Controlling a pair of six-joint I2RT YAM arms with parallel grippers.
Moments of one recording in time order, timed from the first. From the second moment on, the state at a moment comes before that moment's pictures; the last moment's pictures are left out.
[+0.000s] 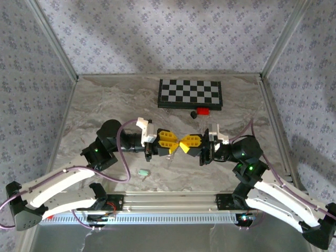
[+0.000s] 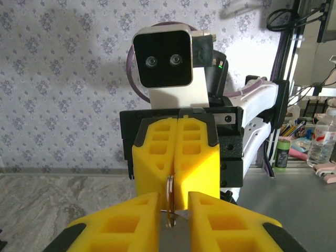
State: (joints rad) left arm -0.98 0.94 0.88 0.16 0.62 -0.08; right arm 0.84 0.66 0.59 0.42 -0.59 0.26
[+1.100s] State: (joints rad) left arm -1.00 1.00 1.06 -0.32 0.50 0.23; right arm 0.87 0.63 0.82 -0.23 -0.40 -0.04
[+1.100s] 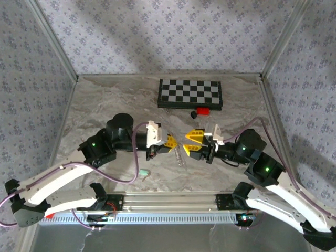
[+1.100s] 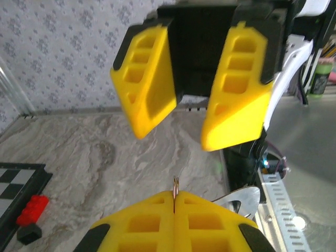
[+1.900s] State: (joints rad) left arm -1.05 1.06 1.10 -0.53 0.45 0.32; right arm 0.97 0.72 0.85 -0.46 -0.30 -0.17
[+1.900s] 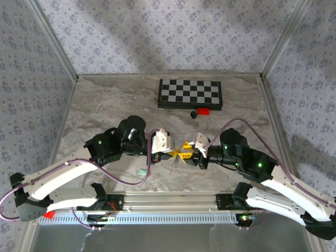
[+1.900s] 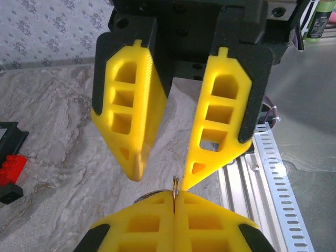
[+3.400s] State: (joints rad) left arm -1.05 0.84 0.85 -0.01 0.50 -0.01; right arm 0.99 0.56 0.70 -0.06 -0.41 -0.03
